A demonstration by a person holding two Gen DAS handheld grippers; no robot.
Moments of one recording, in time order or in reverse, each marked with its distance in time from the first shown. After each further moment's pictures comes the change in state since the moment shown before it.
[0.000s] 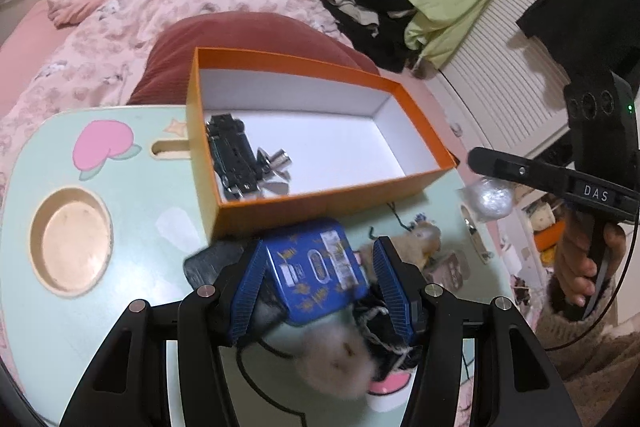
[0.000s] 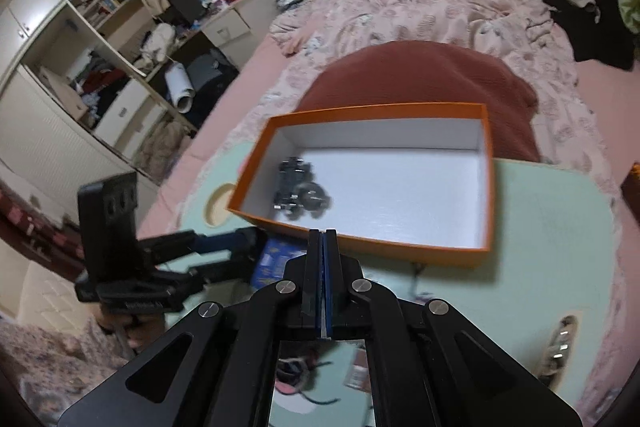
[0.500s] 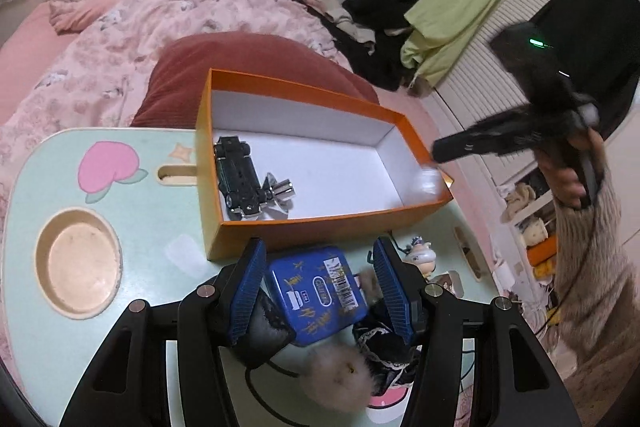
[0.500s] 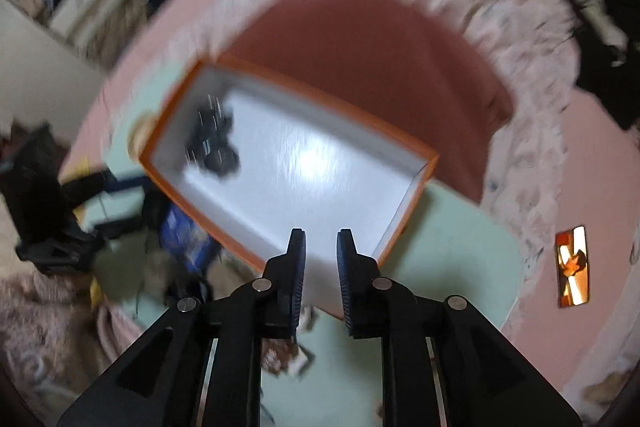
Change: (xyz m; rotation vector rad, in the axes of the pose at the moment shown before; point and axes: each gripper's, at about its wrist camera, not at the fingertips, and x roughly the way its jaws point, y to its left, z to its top) left arm -0.010 0.011 0.010 -0.008 -0.054 -0.044; right arm 0.050 -0.033 0.081 -0.202 0.487 -0.200
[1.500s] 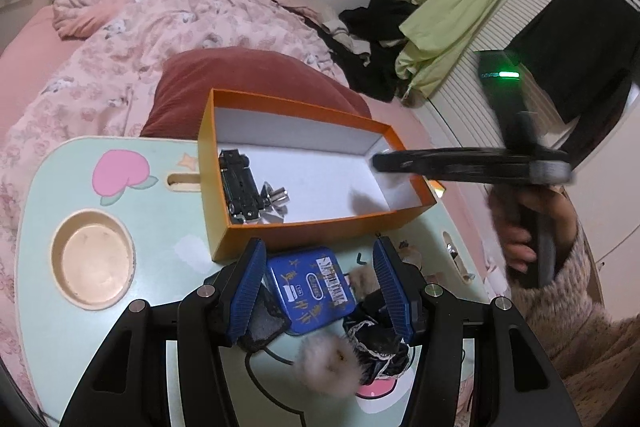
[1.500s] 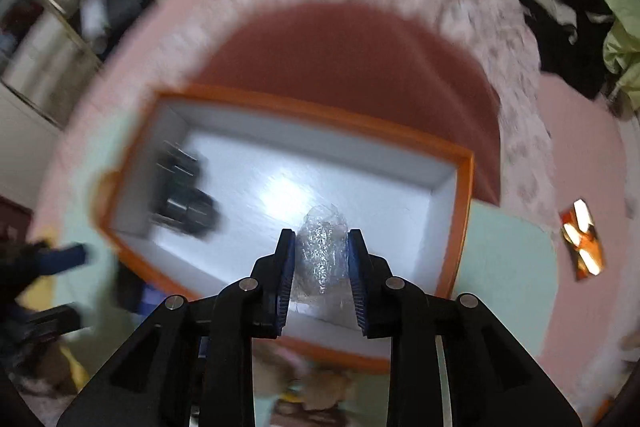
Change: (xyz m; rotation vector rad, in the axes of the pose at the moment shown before) left arm -0.022 -0.005 0.001 -0.001 -0.036 -0.010; right arm 0.009 0.027 -0.028 0.141 -0.269 -0.084
